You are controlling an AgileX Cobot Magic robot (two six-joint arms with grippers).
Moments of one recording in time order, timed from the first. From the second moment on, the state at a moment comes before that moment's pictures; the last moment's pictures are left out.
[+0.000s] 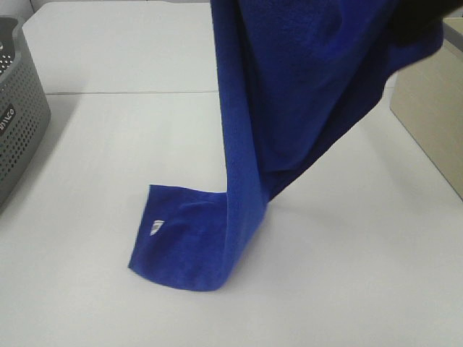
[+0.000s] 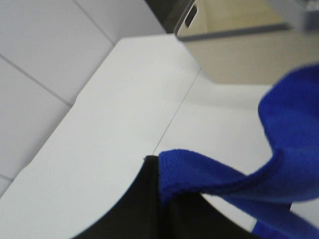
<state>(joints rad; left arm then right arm) -0.82 1.40 -1.55 0.26 0.67 0.31 0.50 1.33 -1.43 0.09 1.20 -0.17</state>
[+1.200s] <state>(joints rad) -0.82 1.20 -1.55 0.26 0.95 0.15 0.50 1.23 -1.76 0.24 1.22 -0.22</state>
